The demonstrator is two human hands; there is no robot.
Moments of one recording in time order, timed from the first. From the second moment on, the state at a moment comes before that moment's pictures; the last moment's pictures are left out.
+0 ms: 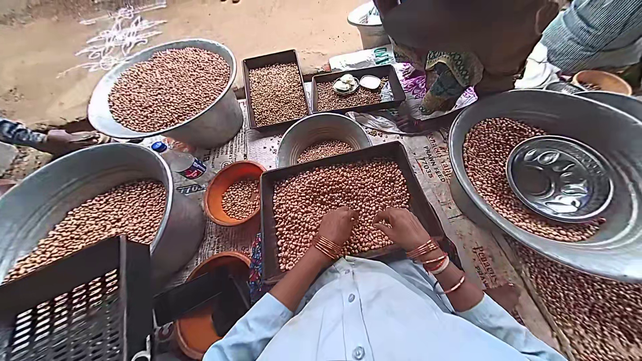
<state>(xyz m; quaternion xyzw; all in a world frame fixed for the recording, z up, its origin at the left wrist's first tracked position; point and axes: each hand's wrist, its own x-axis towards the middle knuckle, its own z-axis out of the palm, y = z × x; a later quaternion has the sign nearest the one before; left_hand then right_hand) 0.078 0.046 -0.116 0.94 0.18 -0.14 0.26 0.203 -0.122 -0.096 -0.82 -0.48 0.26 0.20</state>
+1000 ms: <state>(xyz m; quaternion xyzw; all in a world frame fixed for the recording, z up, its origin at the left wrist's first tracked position) 0.051 0.089 -0.123 0.81 0.26 -0.08 0.52 0.172 -0.087 -0.081 -0.80 -0.52 0.28 0.07</state>
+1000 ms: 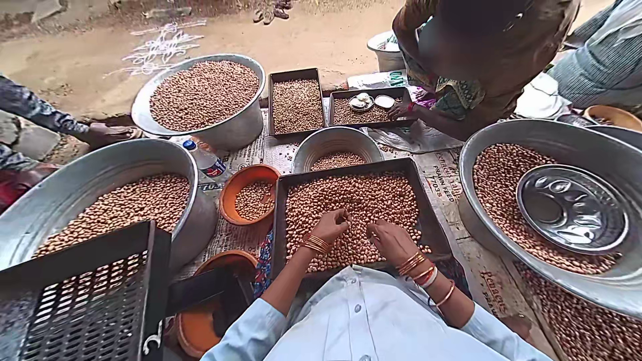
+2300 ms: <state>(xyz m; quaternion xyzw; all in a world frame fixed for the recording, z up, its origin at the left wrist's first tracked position) 0.054 0.175 -0.089 0.88 0.43 0.04 0.19 0.222 -0.119 -0.070 -0.85 -0.45 0.28 0.07</state>
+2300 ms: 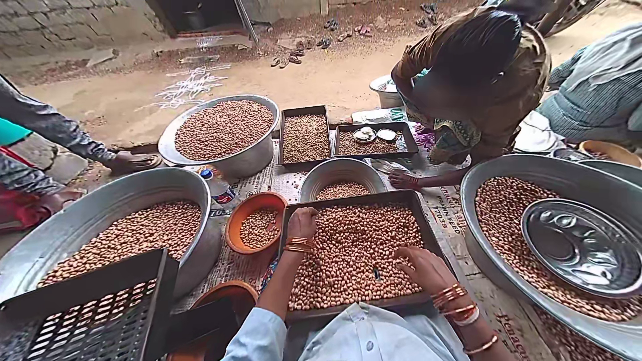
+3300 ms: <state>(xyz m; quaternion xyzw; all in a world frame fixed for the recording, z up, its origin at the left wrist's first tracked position) 0.128 0.129 -0.073 0.91 0.33 0.05 0.23 0.269 -0.078 -0.069 -0.81 -0.47 0.26 0.24</state>
